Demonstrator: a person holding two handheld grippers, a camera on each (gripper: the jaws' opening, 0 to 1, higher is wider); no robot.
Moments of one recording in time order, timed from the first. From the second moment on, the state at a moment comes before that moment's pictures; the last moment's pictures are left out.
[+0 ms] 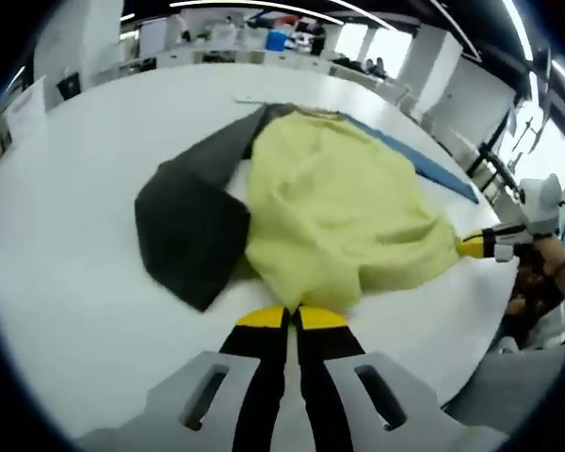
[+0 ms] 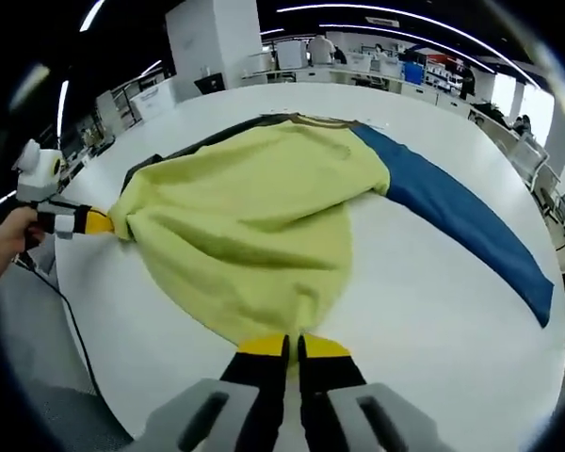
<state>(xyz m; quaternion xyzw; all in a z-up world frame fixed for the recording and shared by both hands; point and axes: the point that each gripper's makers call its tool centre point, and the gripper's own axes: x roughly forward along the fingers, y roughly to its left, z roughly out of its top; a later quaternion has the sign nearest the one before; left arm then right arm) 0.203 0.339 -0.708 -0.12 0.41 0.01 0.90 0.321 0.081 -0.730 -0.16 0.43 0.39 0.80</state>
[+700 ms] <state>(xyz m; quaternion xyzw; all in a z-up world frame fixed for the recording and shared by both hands) 0.177 0.322 -0.706 -0.02 0.45 -0.08 0.89 0.317 0.024 -0.708 -0.19 0.43 0.36 0.81</state>
